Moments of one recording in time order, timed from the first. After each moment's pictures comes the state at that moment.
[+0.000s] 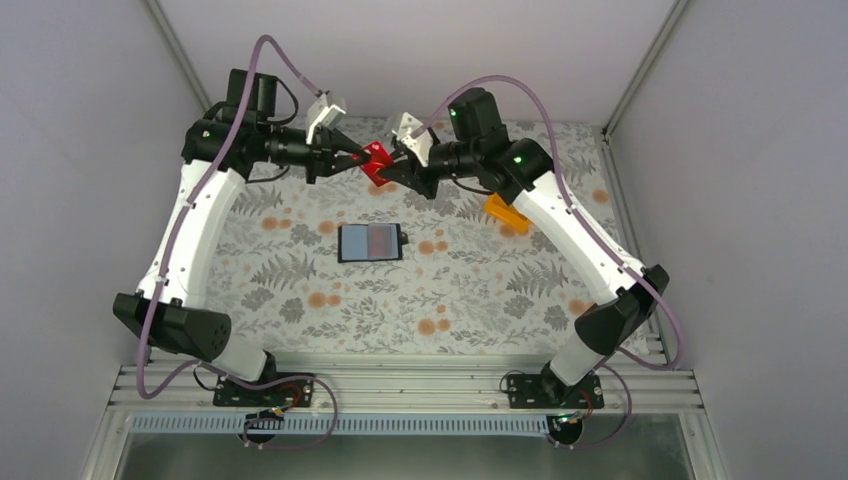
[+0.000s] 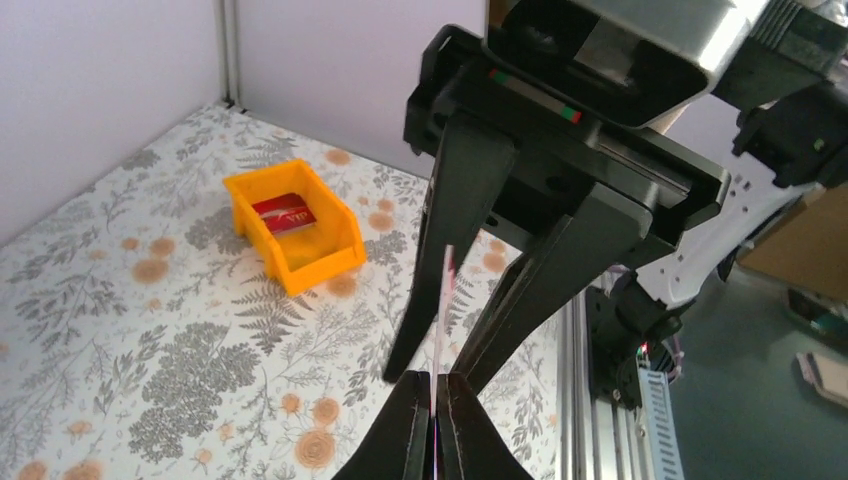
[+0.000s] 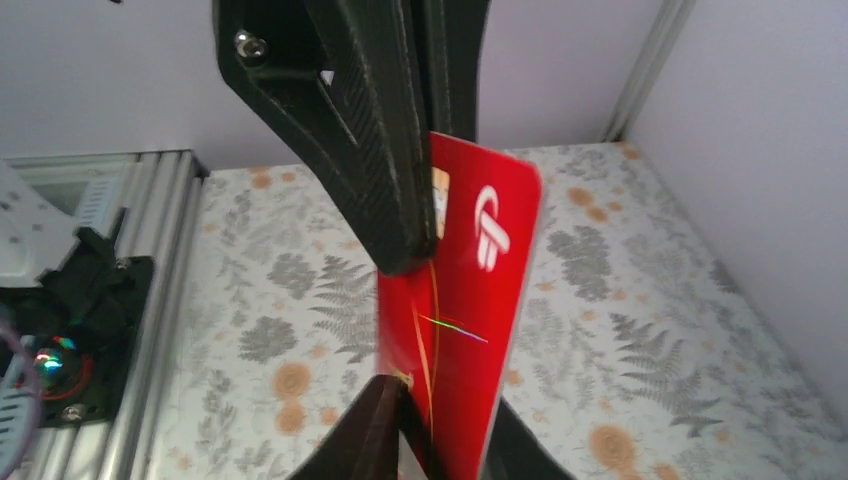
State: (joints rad) left arm -0.22 1.52 1.83 -1.07 1.08 0.43; right arm 0.67 1.64 1.84 -0.74 -0.62 -0.41
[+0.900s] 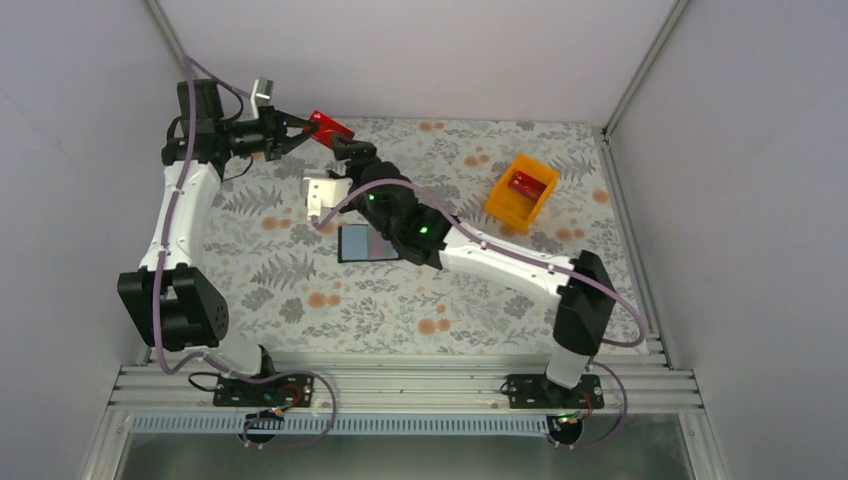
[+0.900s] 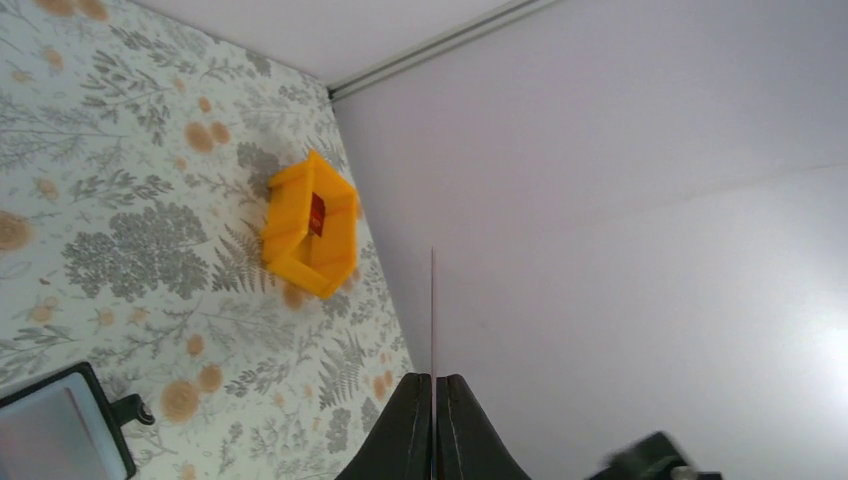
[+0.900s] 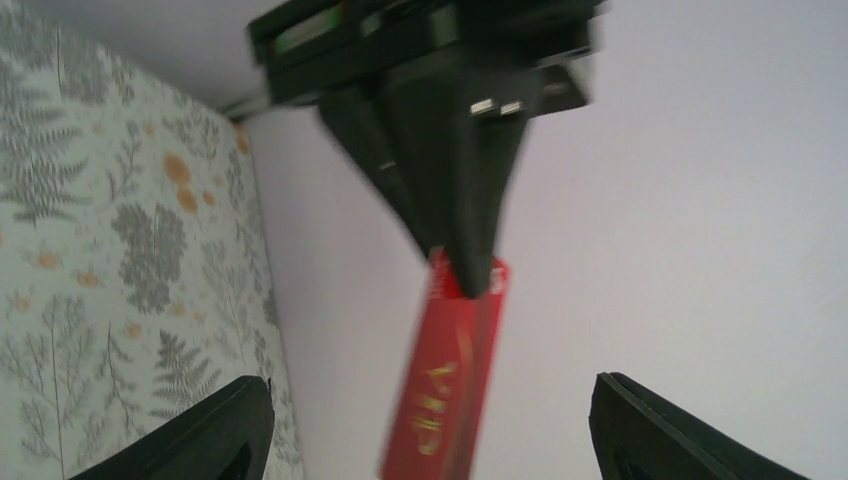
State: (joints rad) left arm 0.12 1.57 1.55 -0.54 1.23 -0.63; right arm 1.06 1.73 1.56 0.12 0.37 -1.11
